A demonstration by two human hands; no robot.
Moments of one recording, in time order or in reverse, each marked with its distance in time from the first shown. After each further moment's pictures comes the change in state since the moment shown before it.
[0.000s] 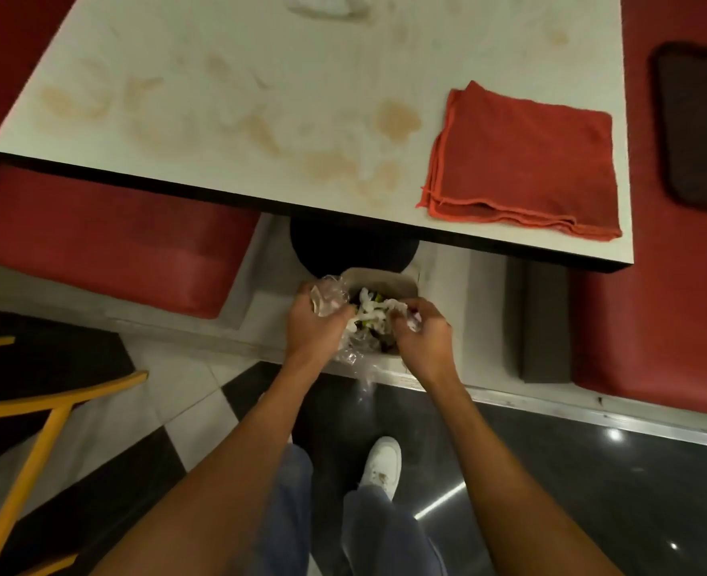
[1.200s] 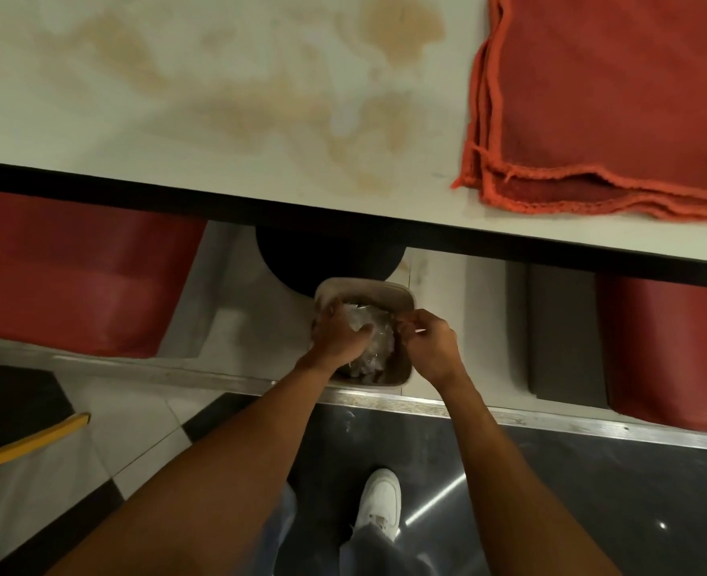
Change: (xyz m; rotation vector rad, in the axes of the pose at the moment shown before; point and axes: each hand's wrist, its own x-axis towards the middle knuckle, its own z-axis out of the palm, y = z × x) left_hand 0.154 -0.120 0.111 0.575 -0.382 0.015; right_hand 0.115 0.102 0.029 -0.132 -0.053 0.136
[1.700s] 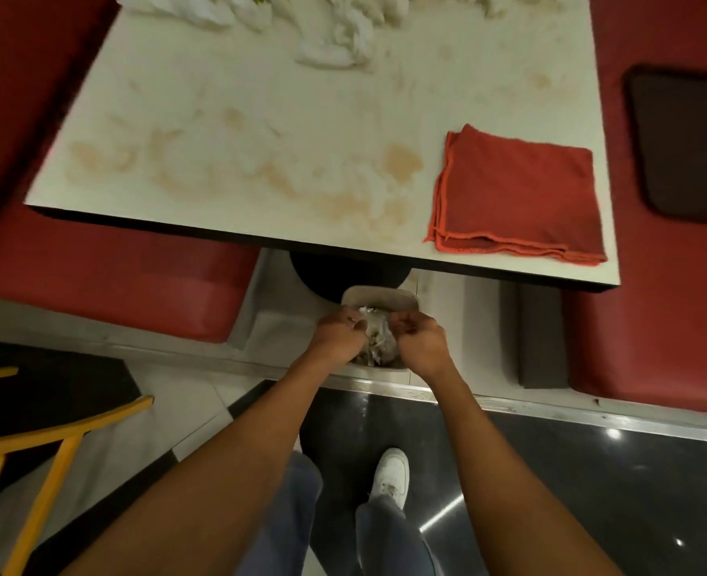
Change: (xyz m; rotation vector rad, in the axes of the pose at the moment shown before) left_hand -0.143 0.059 -0.103 0.031 0.003 0.011; right_hand -0.114 -0.108 -0.034 0.015 -0.031 -0.031
